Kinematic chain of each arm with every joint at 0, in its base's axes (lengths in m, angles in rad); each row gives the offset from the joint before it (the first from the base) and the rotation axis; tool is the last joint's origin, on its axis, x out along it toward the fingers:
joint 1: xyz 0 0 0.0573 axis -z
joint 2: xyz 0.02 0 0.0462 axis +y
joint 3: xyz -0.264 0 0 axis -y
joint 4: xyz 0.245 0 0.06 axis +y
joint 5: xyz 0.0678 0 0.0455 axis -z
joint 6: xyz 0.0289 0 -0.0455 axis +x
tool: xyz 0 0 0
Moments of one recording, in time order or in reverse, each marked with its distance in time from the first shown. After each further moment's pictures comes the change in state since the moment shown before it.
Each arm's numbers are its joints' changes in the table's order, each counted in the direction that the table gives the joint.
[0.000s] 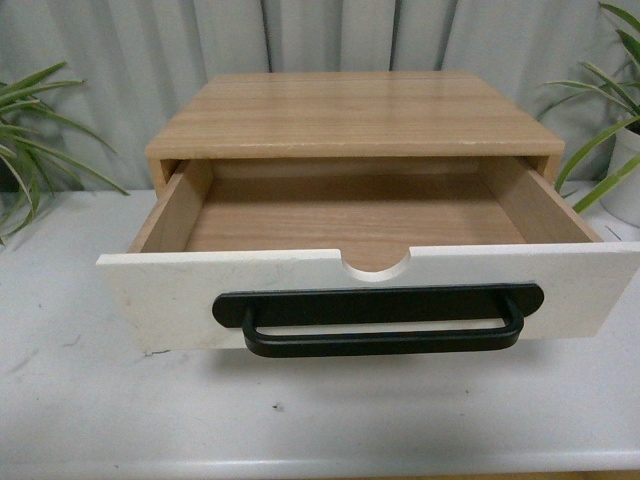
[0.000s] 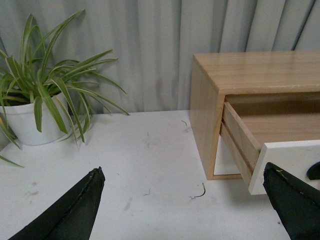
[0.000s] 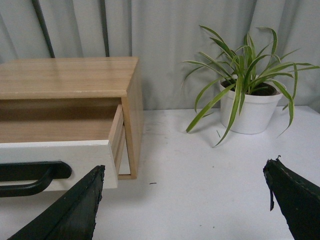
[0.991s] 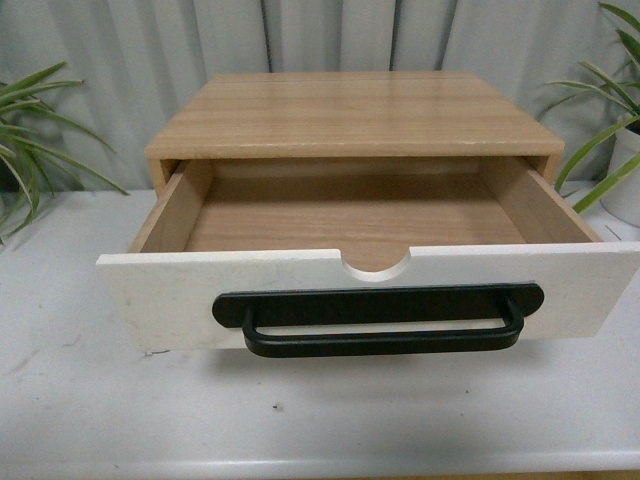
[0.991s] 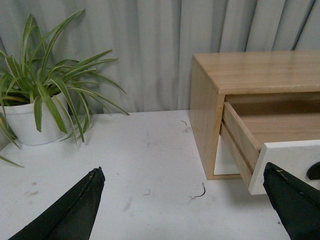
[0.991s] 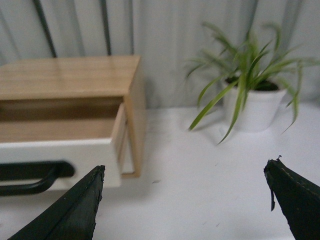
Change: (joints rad) left arm 0.000 0.000 0.000 0.000 0.000 0.000; right arm 0.004 0.003 0.003 0.021 -0.013 0.014
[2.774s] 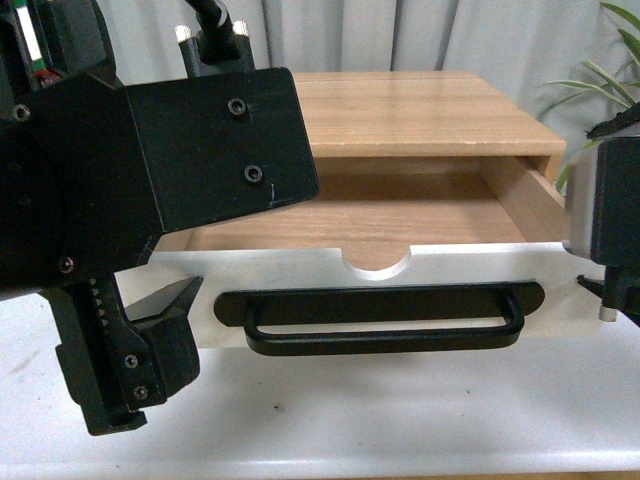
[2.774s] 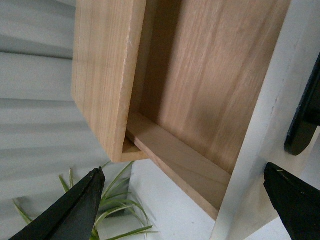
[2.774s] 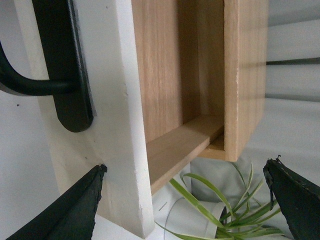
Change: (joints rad) left arm 0.531 1.321 0.619 -0.228 -0.332 1.079; right arm -0.221 1.344 0.581 -0.312 -0.111 -1.429
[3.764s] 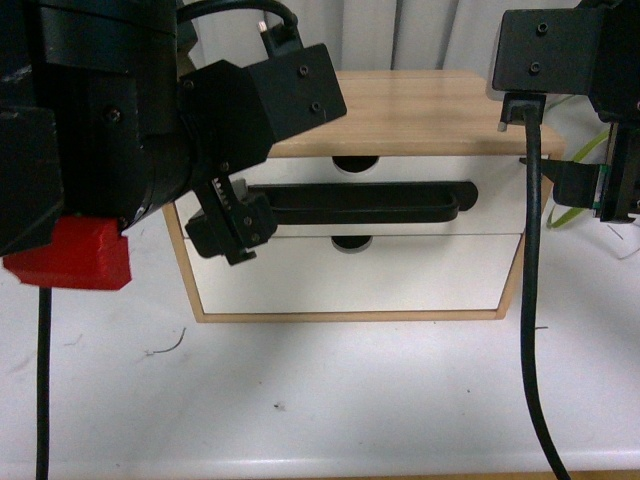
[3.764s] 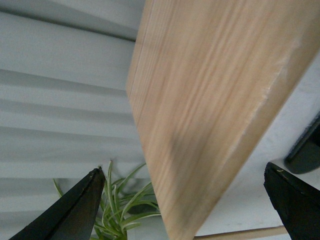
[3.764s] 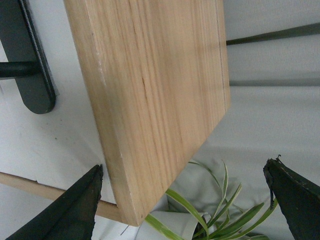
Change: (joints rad) left arm -0.071 0.464 0.250 -0.448 -0.148 0.032; right arm 0.072 0.383 0.436 -0.027 0.002 0.050
